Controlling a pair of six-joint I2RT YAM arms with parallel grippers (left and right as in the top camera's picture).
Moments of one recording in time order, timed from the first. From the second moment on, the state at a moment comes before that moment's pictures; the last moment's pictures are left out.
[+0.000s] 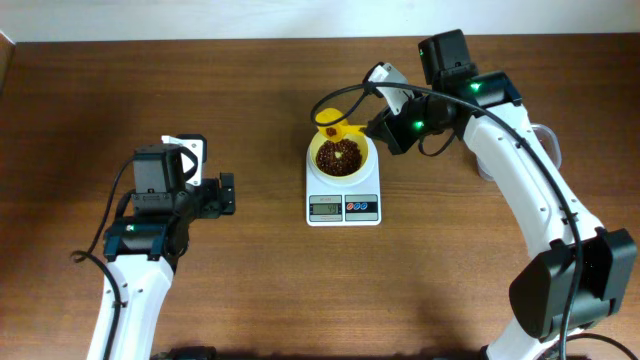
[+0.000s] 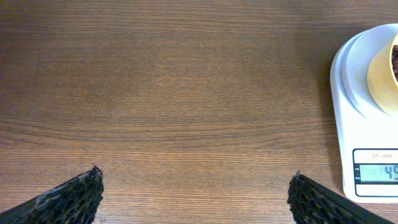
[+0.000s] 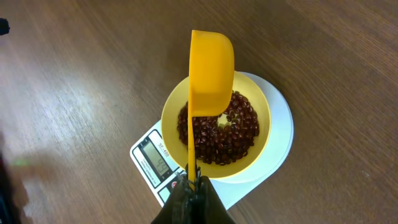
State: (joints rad) left arm 0.02 1.16 0.90 -0.62 -0.01 0.03; right arm 0.27 1.85 1.70 -0.96 -0.55 -0.41
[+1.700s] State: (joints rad) left arm 0.02 1.16 0.90 -0.62 -0.01 0.03; right arm 0.26 1.85 1.70 -0.99 -0.47 -0.48
